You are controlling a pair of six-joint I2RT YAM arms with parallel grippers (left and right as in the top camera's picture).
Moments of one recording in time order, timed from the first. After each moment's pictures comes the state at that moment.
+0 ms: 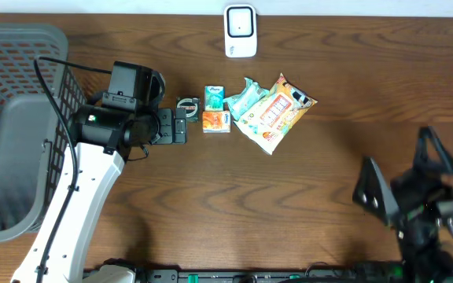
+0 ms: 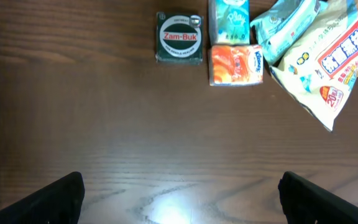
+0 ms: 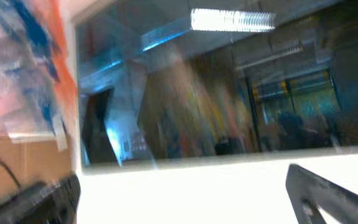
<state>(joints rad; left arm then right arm) -0.22 1.37 1.31 -1.05 0.07 -0.22 0.01 0.39 0.49 0.50 -0.38 0.39</state>
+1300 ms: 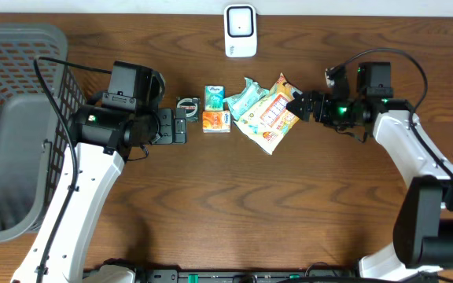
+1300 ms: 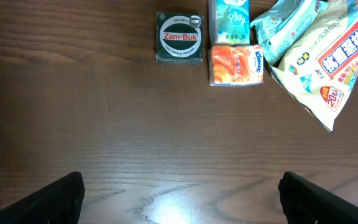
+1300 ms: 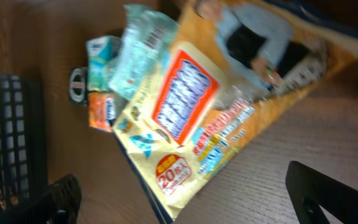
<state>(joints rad) -0.22 1.37 1.31 -1.05 0.07 -0.22 0.01 1.75 1.14 -0.48 -0.66 0.27</state>
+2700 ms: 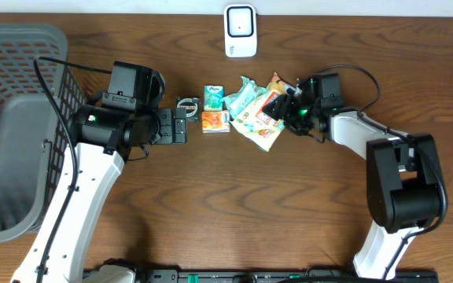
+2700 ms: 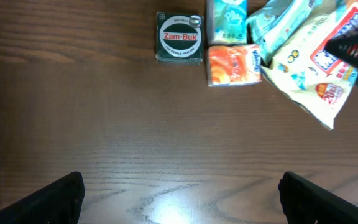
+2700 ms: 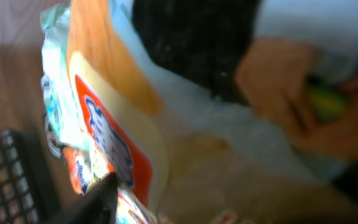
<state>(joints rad) -0.22 1.37 1.31 -1.05 0.07 -0.22 0.18 2.00 1.09 -0.09 -0.58 0.70</state>
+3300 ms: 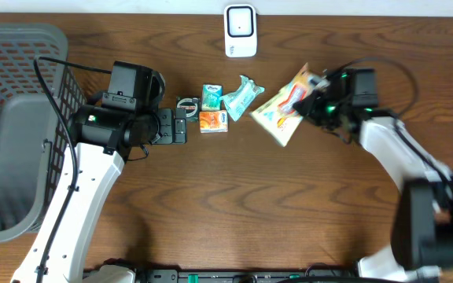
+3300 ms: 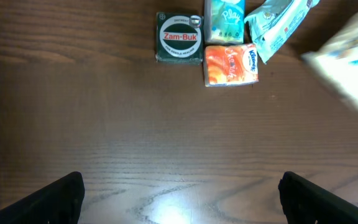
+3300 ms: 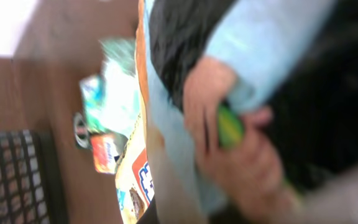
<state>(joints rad) -0.22 1.37 1.31 -1.05 0.07 -0.22 0.07 1.70 1.05 -0.25 -0.53 0.57</state>
